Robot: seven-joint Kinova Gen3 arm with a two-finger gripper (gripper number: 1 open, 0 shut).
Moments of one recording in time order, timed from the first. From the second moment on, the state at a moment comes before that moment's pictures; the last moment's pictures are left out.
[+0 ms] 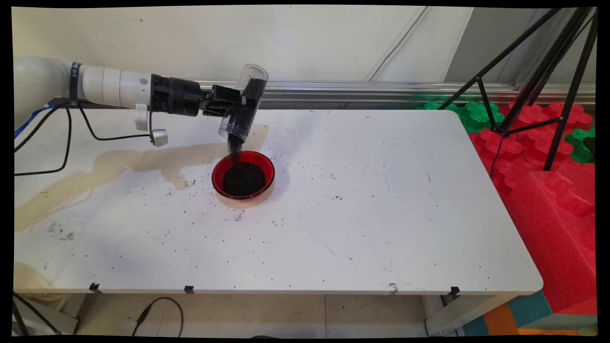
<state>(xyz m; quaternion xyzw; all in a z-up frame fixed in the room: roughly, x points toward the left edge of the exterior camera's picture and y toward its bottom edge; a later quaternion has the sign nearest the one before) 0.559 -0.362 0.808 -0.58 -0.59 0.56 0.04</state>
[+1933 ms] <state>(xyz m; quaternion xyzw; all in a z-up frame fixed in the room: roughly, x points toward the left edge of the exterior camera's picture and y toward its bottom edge) 0.556 -0.361 0.807 -0.61 -0.55 0.57 0.01</state>
